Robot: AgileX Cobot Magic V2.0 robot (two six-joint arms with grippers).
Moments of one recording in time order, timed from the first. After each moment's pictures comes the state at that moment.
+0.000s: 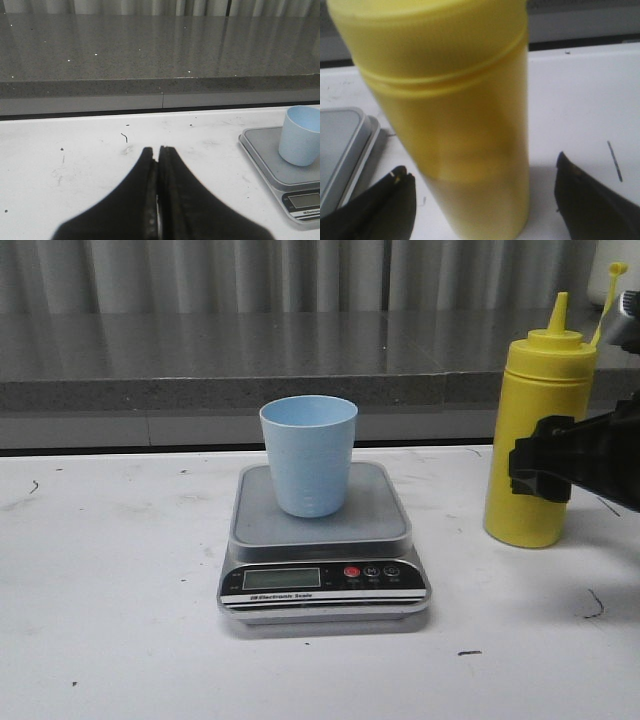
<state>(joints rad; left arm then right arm) -0.11 0.06 -0.40 -0.02 0.61 -0.03 0.30 1.65 -0.38 0.21 -0.87 0.12</state>
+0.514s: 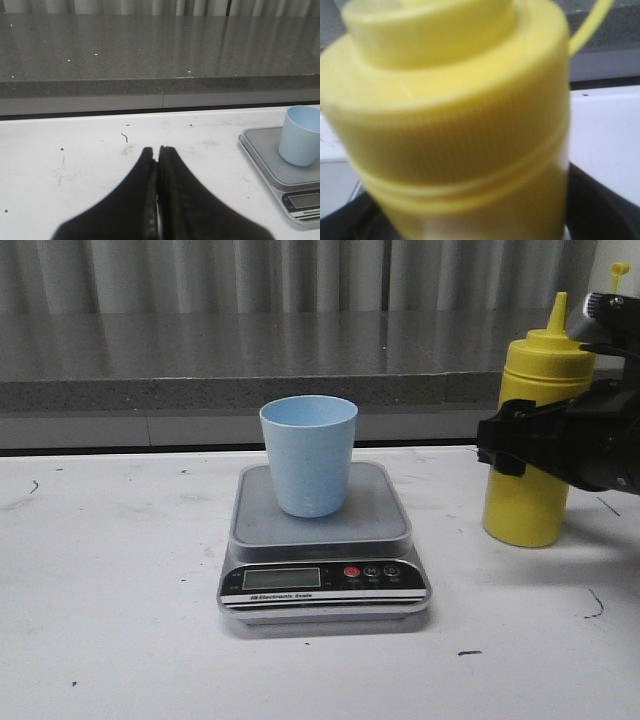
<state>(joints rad) -0.11 0.06 -0.40 -0.02 0.61 -0.03 0.30 1.80 -0.51 0.19 -1.02 0.15</state>
